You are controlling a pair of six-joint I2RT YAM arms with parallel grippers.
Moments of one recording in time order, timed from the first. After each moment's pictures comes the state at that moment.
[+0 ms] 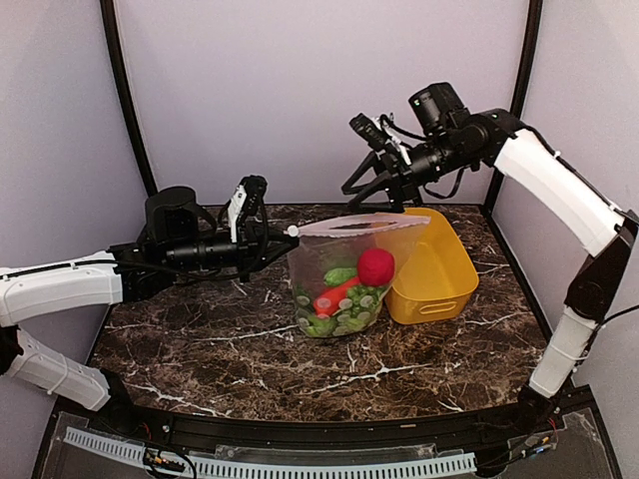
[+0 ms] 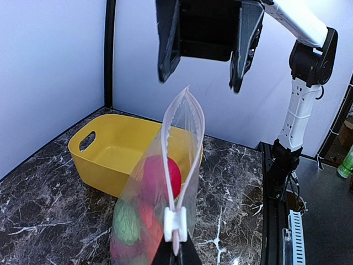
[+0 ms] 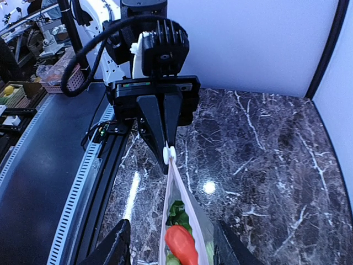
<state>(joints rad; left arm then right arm) -0.80 1.24 0.88 0.21 0.43 -0.07 0.64 1.71 1.97 -1.02 -0.94 -0.63</state>
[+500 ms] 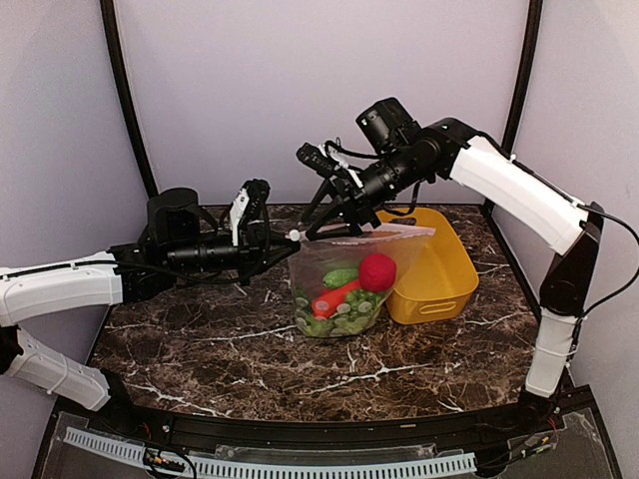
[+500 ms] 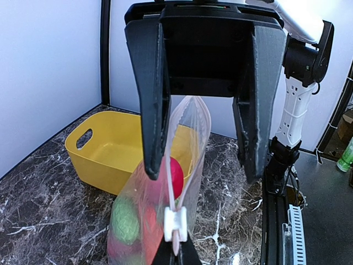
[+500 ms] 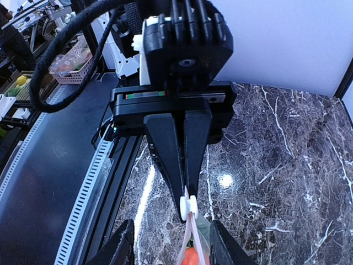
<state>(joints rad) -0.81 1.24 0.88 0.19 0.44 -0.04 0.81 1.88 2.08 -1.03 -0.89 -0.58</state>
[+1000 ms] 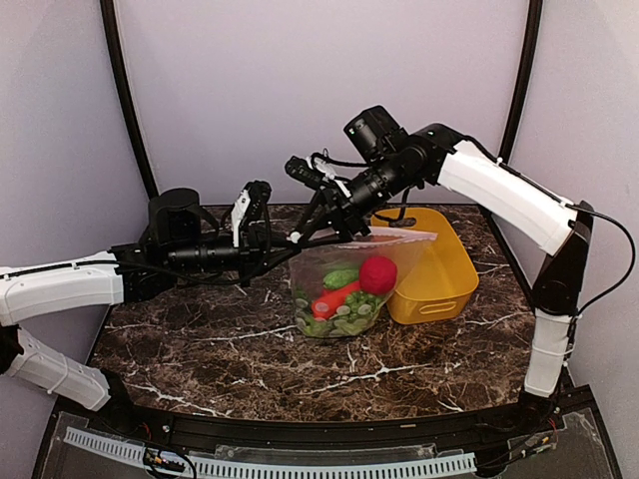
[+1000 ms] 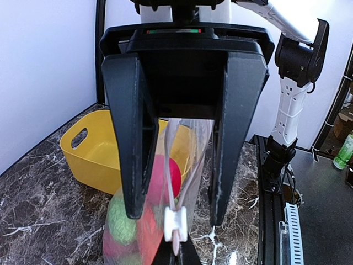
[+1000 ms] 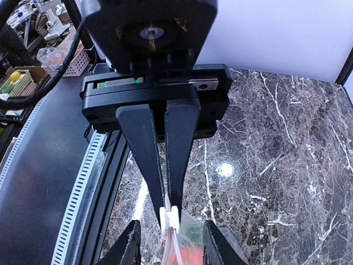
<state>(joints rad) -0.81 1.24 0.88 0.19 0.46 -0.04 0.84 1.92 2.09 -1.03 -0.82 -0.56</state>
